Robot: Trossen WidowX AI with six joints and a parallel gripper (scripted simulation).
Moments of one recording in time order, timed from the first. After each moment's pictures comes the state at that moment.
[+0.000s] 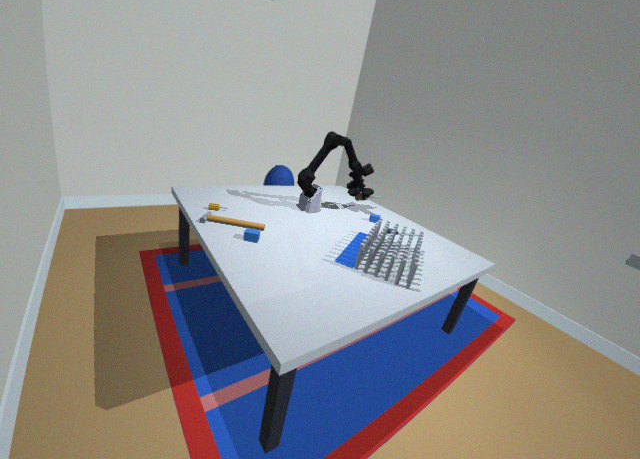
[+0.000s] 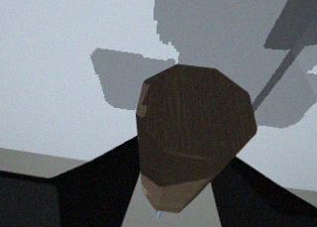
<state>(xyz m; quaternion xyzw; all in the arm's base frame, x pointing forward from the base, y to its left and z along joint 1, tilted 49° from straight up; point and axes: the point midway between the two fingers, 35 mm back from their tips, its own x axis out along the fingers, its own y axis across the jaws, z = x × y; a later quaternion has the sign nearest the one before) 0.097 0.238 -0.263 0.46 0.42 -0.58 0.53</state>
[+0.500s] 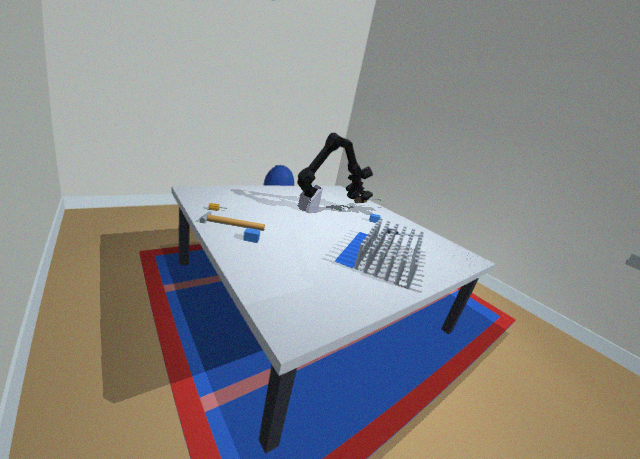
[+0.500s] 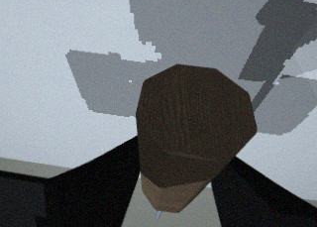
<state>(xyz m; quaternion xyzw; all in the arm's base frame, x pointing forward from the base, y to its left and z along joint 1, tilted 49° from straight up) 0.096 0.224 -0.275 0.46 0.42 -0.58 0.53</state>
